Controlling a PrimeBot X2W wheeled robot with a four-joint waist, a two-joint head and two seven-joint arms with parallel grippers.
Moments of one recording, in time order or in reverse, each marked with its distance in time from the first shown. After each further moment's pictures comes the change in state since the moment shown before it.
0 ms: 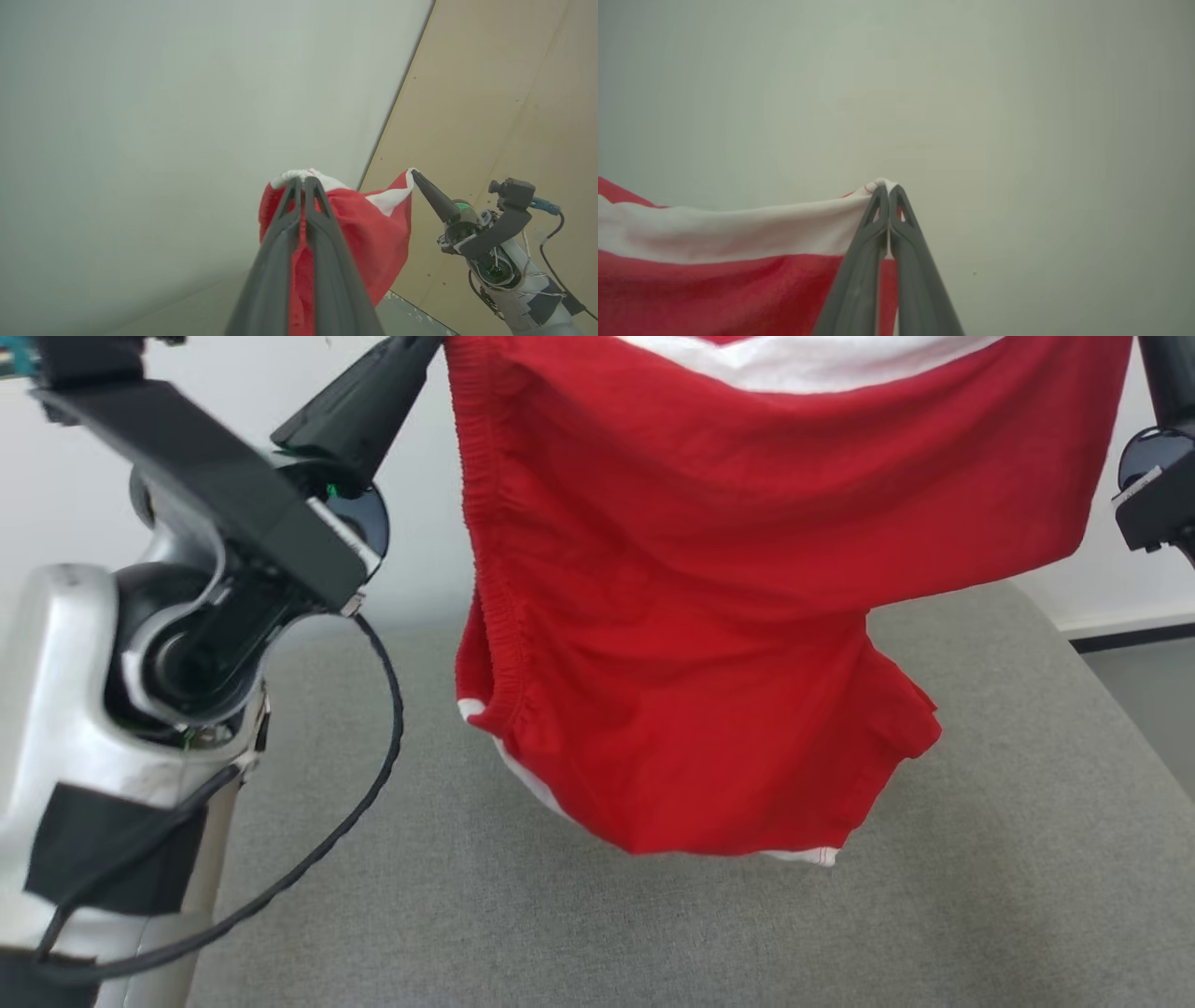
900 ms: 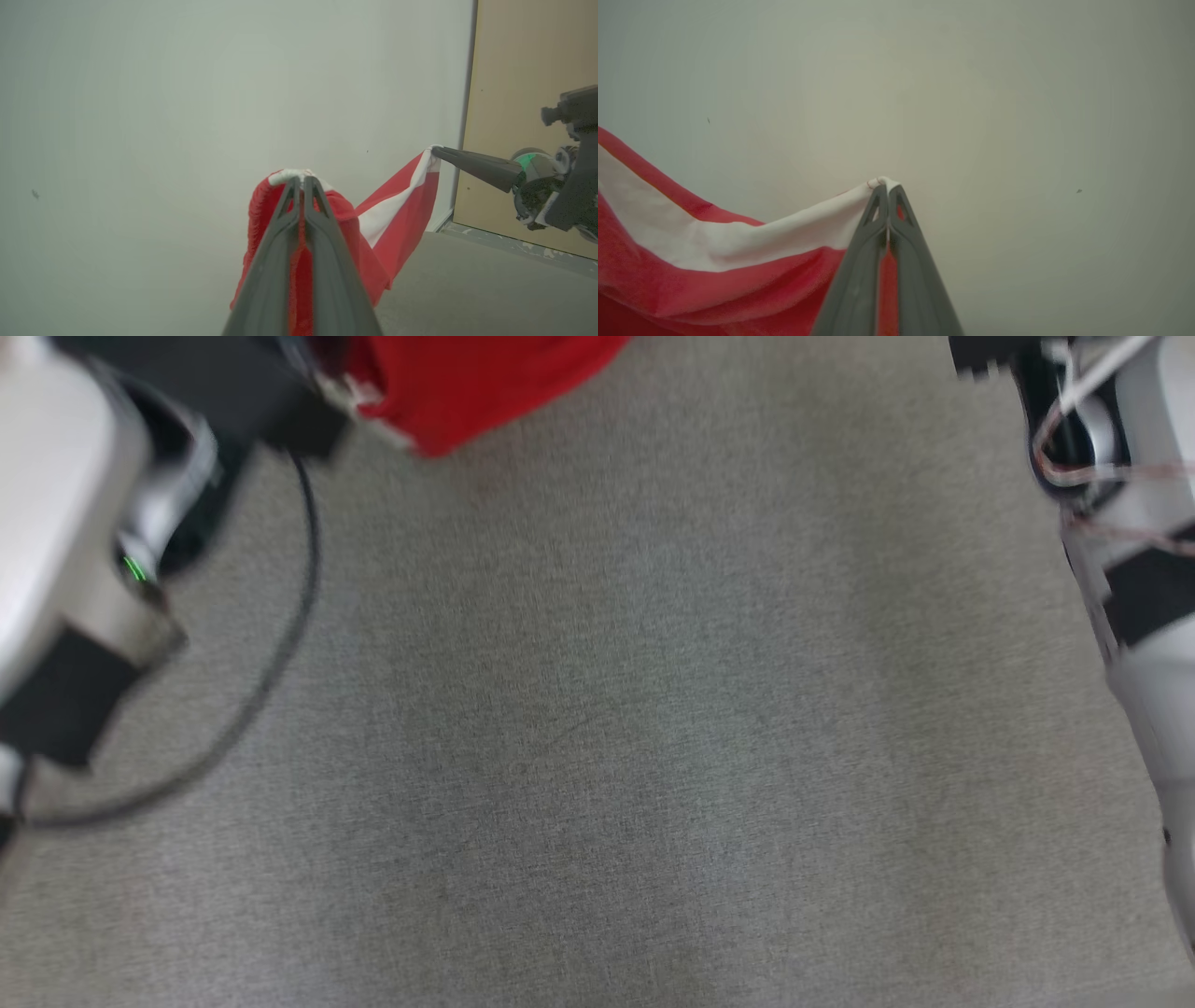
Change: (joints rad) left arm -0.446 0.245 -0.542 0.309 0.322 -0.026 -0.741; right arm -0.365 0.299 0.078 0.431 -0.204 0.000 -0.341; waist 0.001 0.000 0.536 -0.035
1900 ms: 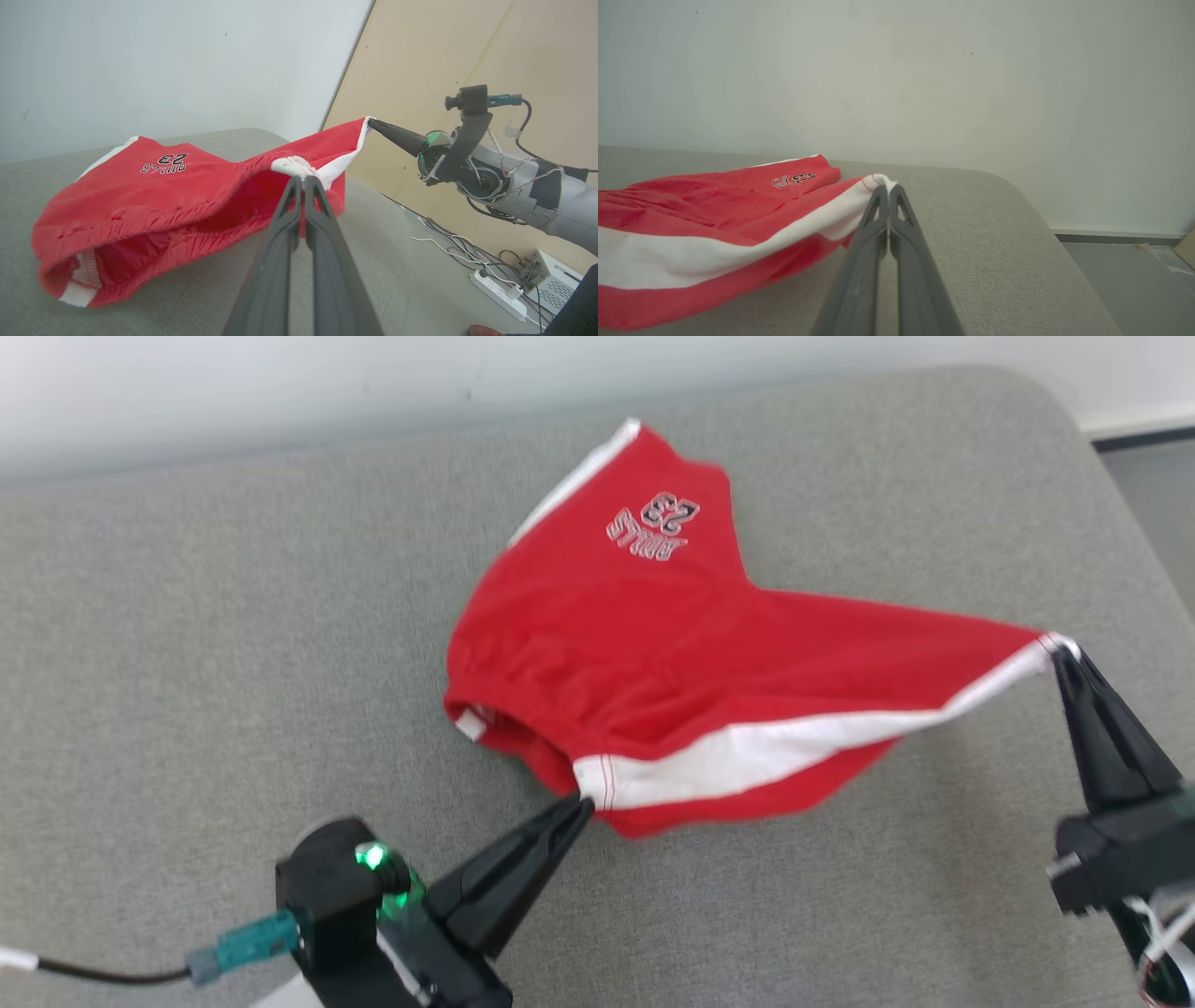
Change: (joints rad) left arm 0.824 0.093 -0.112 -0.497 -0.074 0.000 -0.002; right arm 1.052 -0.173 -0.296 -0.651 -0.018 0.000 0.151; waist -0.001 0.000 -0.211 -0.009
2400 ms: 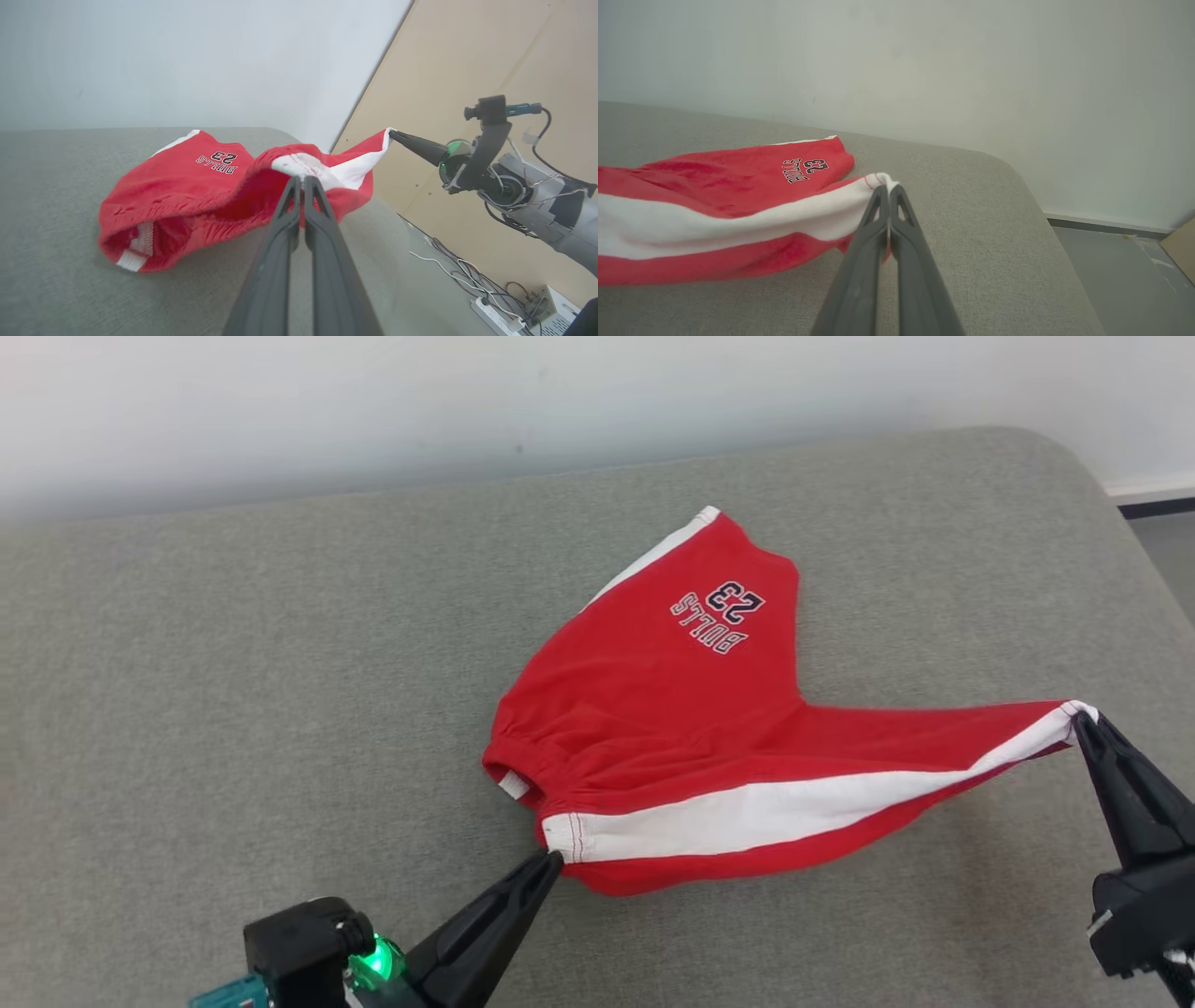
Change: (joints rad) left arm 0.213 0.002 0.086 -0.062 -0.012 0.000 -0.001; right arm 0.203 -0.033 -0.109 -0.208 -0.018 0.000 0.221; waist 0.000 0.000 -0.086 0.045
